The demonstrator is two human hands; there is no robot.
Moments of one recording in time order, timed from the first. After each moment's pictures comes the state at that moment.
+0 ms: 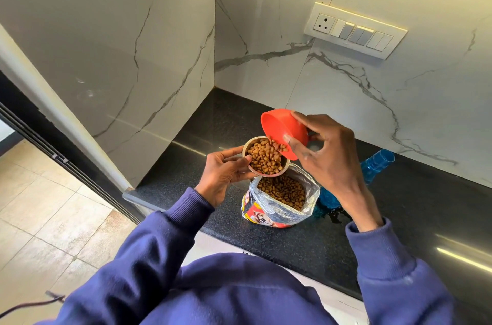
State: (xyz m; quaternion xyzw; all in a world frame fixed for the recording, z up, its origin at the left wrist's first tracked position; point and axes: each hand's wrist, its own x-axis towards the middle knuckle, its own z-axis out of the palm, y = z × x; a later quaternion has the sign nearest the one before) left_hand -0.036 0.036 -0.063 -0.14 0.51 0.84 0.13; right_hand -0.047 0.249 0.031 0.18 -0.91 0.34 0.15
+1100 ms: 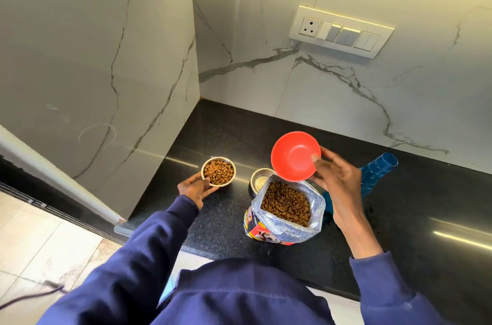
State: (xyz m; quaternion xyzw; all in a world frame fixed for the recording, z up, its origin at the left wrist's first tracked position) left_hand -0.119 -0.022 -0.195 -0.38 0.47 0.79 0.10; right_hand -0.059 0.264 -0.046 -0.16 -0.69 0.70 0.10
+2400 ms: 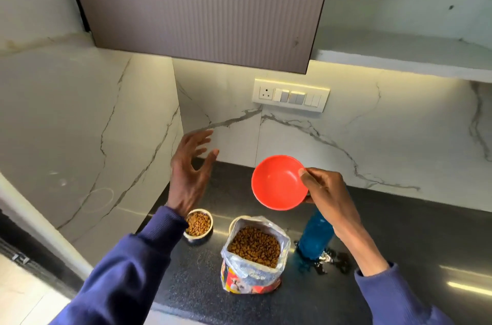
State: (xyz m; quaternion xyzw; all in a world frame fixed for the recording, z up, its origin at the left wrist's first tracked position) left_hand -0.102 0.046 0.037 0.16 0.79 0.52 -0.28; right_hand -0.042 0.326 0.048 -0.01 -0.83 0.54 0.11
